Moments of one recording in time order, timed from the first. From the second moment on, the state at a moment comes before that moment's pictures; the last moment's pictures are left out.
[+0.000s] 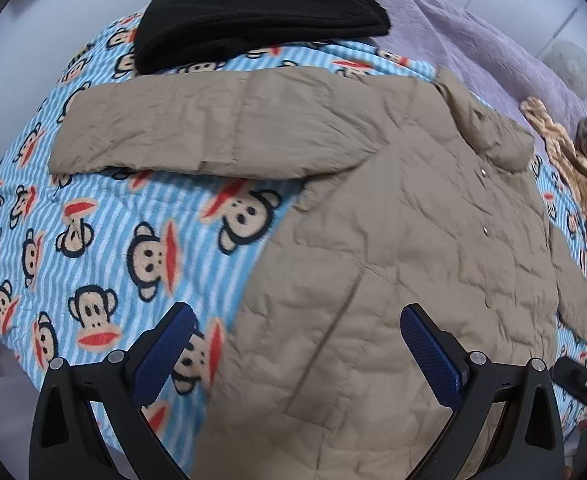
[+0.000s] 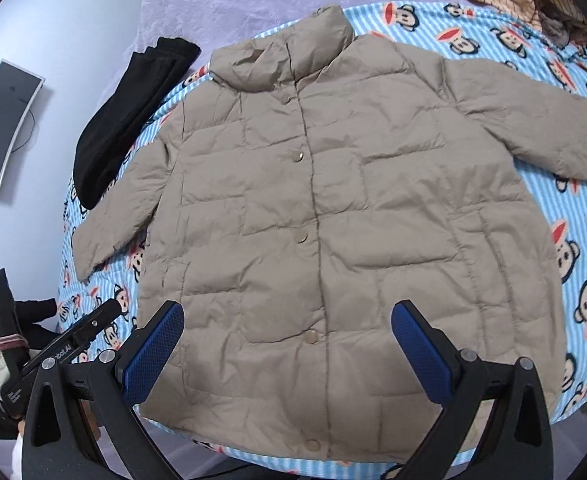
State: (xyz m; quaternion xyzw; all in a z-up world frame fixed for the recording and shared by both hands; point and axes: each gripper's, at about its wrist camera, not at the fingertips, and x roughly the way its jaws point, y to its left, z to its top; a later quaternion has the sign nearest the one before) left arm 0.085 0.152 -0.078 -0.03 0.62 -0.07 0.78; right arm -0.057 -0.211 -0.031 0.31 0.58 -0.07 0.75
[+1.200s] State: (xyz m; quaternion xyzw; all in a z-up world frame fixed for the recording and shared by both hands) left arm 0.265 0.303 -0.108 -0.15 0.43 -0.05 0.89; right arm 0.171 -0.051 -0.136 0.35 0.53 0.04 0.77
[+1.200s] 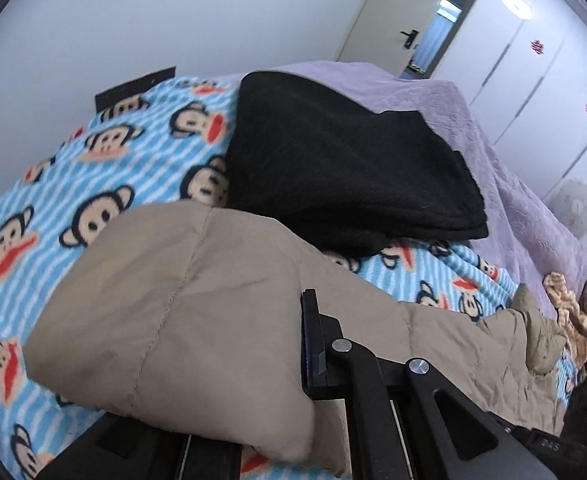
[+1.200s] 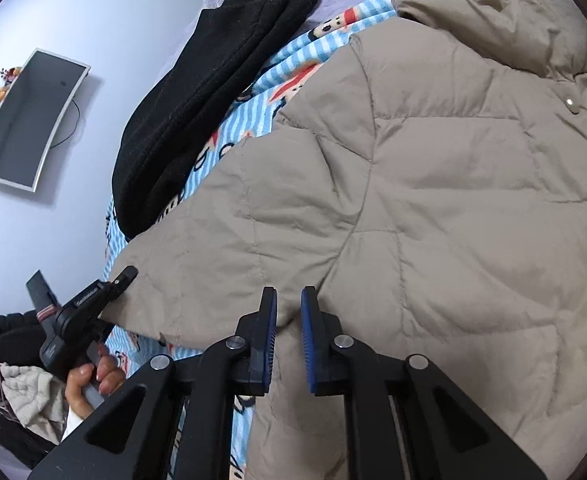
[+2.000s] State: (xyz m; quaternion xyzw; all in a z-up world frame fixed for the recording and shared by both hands) left arm 0.154 -0.102 -0.113 0.08 0.44 -0.34 0.83; right arm 0.085 -0.177 -0.136 0.33 0.53 0.00 0.78
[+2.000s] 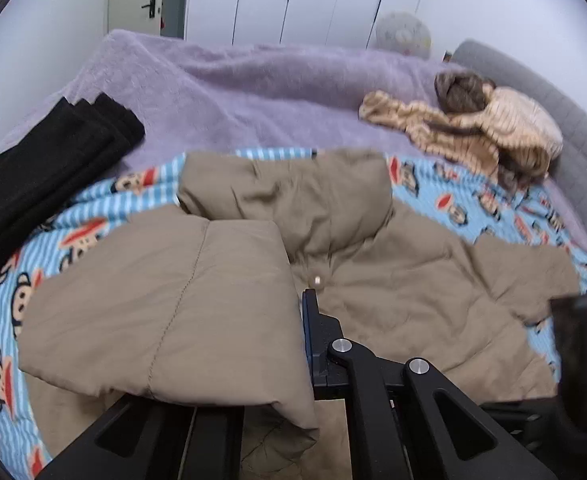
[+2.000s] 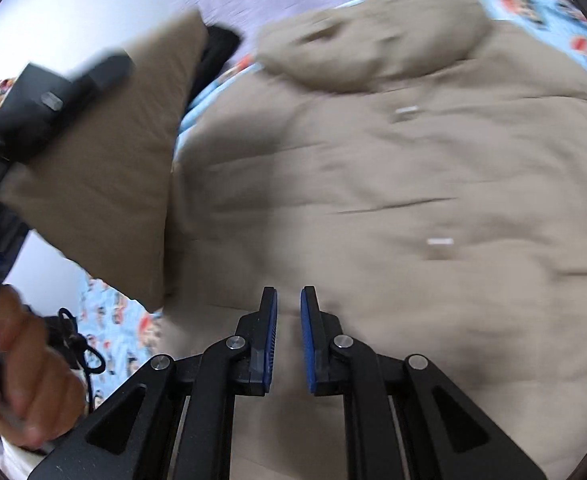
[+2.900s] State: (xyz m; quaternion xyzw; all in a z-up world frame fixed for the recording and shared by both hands) left arm 0.232 0.142 -0.123 -0.09 0.55 -0.17 0.81; right arm 0.076 -0.181 -0.084 0.16 0.49 0.00 0.85
